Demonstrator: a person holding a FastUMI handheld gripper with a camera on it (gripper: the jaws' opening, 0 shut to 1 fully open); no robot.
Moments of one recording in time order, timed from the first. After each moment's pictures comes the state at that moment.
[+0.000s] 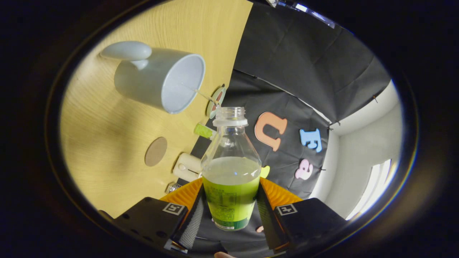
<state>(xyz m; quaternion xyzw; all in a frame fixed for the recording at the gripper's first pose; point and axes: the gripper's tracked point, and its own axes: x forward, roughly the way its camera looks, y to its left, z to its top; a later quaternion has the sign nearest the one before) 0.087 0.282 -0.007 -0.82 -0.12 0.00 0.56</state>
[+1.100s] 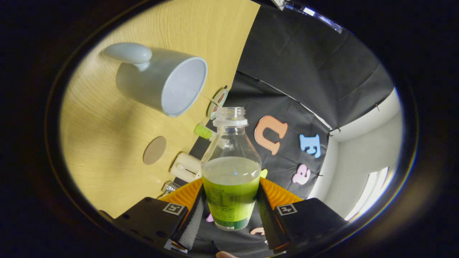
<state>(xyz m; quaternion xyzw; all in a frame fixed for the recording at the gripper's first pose) 0.083 0.292 -0.005 -0.83 -0.12 0.00 0.54</state>
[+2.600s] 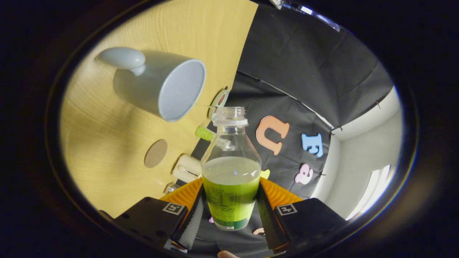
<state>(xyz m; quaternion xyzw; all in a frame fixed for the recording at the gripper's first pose) 0.082 0.292 -0.009 -0.81 -0.11 0.02 0.57</state>
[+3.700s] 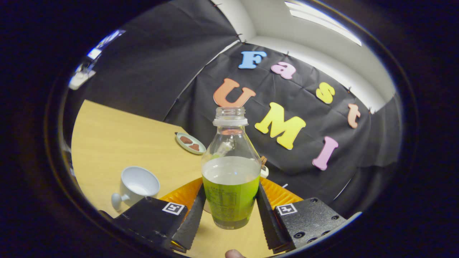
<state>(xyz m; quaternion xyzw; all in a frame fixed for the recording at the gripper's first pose) 0.077 0.258 -0.017 -0.23 0.02 0.15 0.96</state>
